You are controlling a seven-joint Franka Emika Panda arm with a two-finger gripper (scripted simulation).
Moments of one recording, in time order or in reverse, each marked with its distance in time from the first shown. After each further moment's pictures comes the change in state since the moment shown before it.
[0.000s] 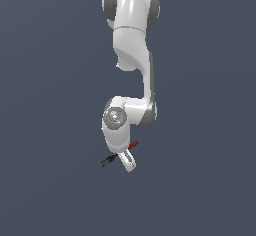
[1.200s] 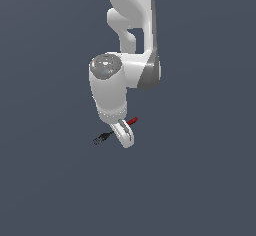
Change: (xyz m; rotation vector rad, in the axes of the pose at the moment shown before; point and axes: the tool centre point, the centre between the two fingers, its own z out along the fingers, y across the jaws) arm -0.010 0.035 -0.148 -0.004 -0.005 0.002
